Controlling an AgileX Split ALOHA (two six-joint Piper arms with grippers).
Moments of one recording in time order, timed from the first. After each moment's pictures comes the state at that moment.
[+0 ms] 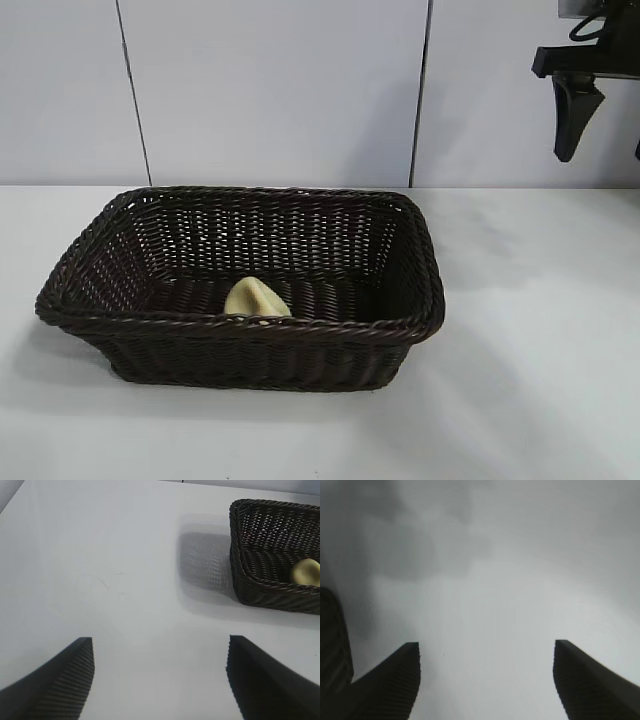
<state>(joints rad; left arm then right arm) 0.01 -0.01 -0.48 -0.04 1.12 0.01 0.04 1.79 -1.56 0.05 1.22 0.06</state>
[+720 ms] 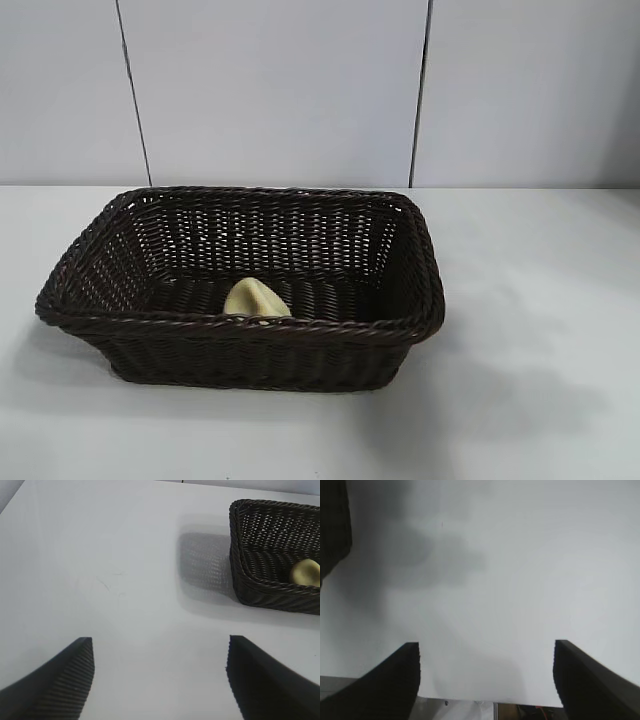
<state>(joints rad) 0.01 -0.01 -0.48 -0.04 1.12 0.01 0.04 0.91 -0.81 0.05 1.19 0.00</state>
